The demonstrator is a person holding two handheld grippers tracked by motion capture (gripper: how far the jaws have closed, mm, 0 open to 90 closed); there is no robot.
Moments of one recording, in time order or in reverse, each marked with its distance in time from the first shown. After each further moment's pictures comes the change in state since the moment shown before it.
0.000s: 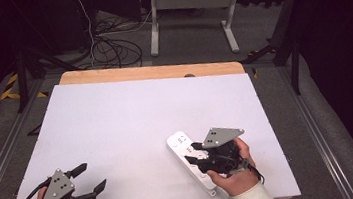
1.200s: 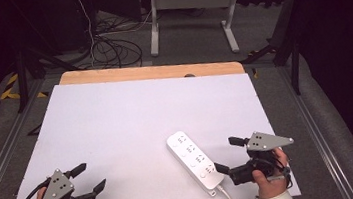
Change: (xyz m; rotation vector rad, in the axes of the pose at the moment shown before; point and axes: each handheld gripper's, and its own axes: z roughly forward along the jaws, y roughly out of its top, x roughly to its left) left arm 0.000 0.000 -0.001 -0.005 0.008 0.001; right arm -0.032 -0.066 -0.051 -0.198 -0.020 0.147
